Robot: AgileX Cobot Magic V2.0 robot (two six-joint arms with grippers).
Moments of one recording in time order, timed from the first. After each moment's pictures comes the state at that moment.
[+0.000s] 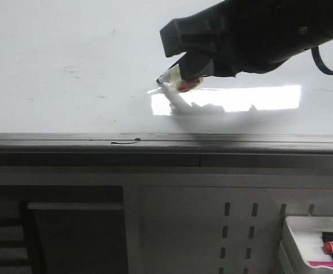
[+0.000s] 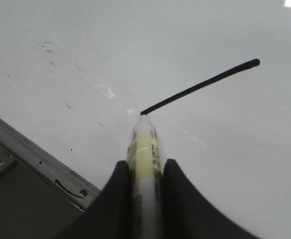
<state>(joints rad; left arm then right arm) -0.73 0.34 -0.43 0.07 0.28 -0.04 0.68 1.35 -0.71 0.96 -0.19 -0.91</state>
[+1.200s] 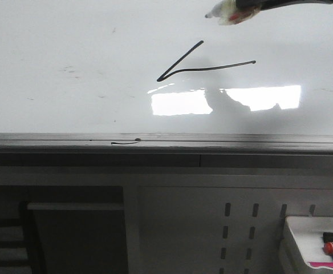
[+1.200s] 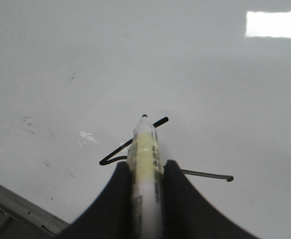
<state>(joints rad) -0.73 0.34 -0.43 0.07 0.27 -0.04 0.61 1.13 -0.72 1.46 -0.18 -1.36</state>
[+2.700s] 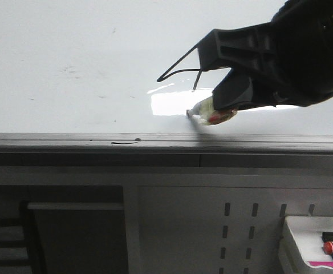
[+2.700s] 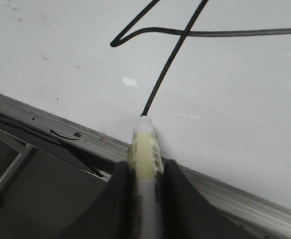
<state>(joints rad) -0.73 0.34 -0.43 0.07 0.27 -0.04 0.71 1.24 -0.61 1.63 -0.19 -1.36</state>
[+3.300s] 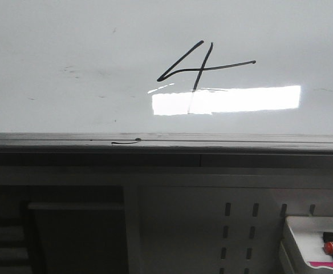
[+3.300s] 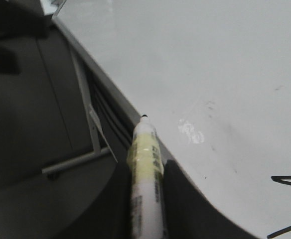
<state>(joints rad) -0.73 0.54 -0.61 0.08 0.44 0.04 0.71 1.05 -0.76 1.17 0.28 -1.37</state>
